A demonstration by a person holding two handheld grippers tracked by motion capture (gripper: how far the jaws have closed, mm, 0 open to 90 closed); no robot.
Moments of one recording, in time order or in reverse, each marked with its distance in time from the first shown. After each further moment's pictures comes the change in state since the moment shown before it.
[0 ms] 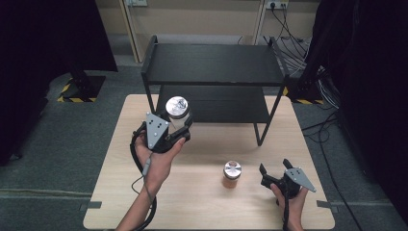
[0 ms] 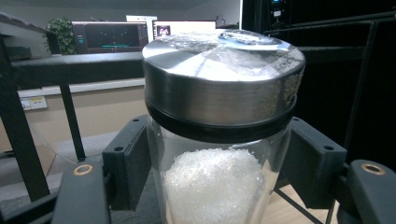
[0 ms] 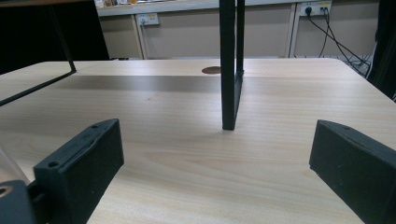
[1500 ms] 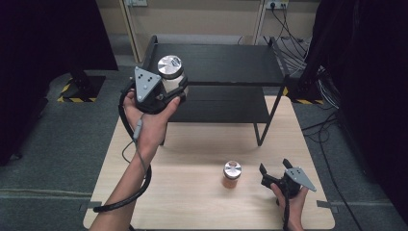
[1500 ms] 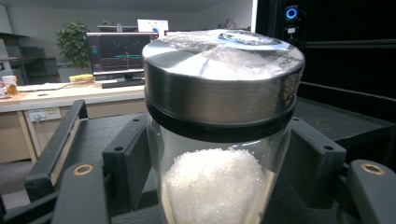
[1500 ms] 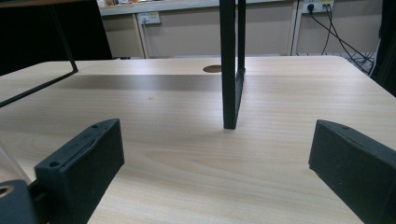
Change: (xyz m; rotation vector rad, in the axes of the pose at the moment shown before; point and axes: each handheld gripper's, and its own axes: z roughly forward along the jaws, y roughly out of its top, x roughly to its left) left arm 0.015 0.093 0.031 0.006 0.049 -0.004; right arm -0.002 0.001 0.001 0.007 0.008 0.007
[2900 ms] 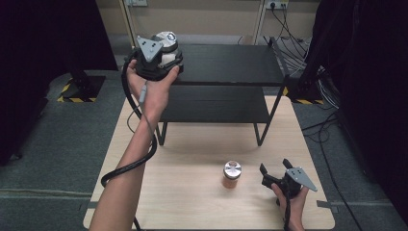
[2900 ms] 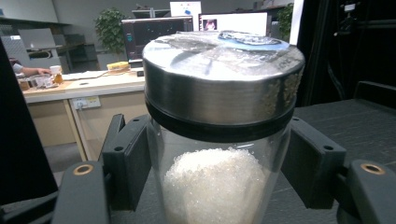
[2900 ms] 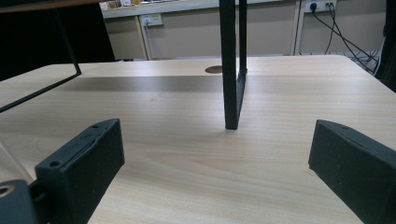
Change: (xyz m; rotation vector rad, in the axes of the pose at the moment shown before) left arm 0.006 0.035 0.062 0.083 0.149 0.028; right arm -0.003 -0.001 -0.001 -0.003 0.012 0.015
